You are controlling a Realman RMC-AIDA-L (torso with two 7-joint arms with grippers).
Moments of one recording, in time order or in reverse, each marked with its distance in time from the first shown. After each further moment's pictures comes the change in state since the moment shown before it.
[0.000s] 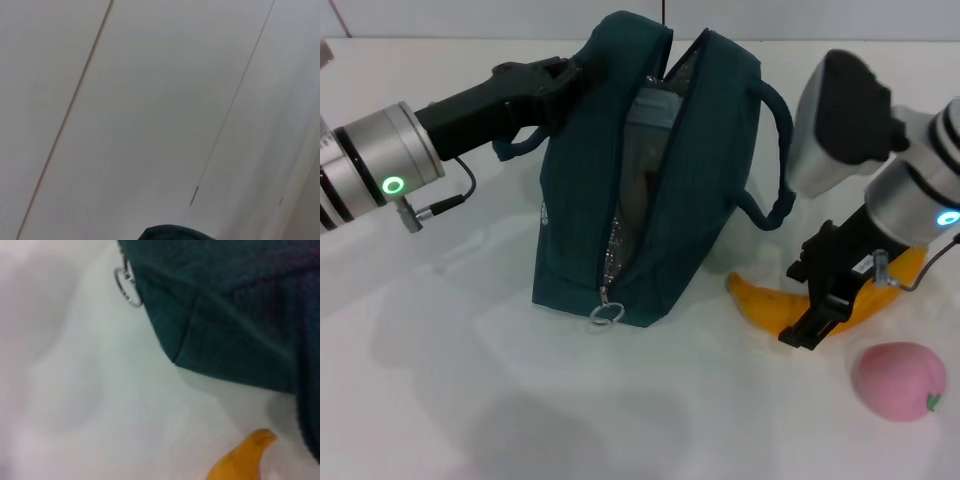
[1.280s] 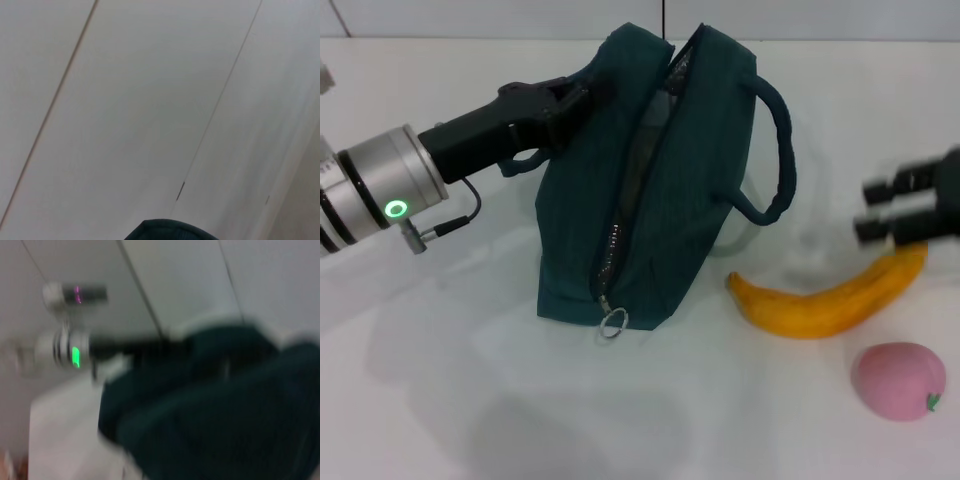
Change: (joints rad) left arm 0.027 -0.013 0.001 -0.009 0.005 0.045 0.023; right arm -0.231 -0.188 0.473 0.112 0.559 -0.161 -0.265
